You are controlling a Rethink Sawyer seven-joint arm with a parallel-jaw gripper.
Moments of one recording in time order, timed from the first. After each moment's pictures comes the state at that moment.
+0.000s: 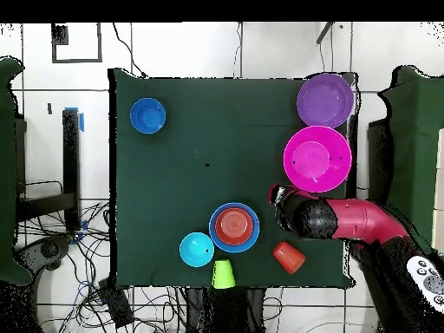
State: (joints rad) arm -0.91 -0.67 0.48 1.83 -0.63 0.46 2.02
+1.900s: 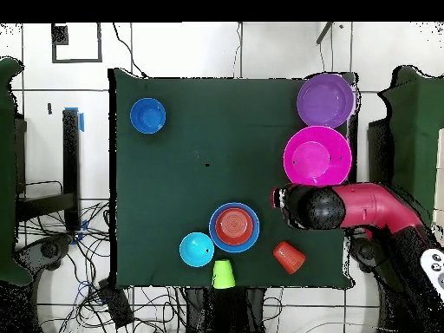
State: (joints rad) arm -1.01 -0.70 0.69 1.80 -0.72 0.74 1.77
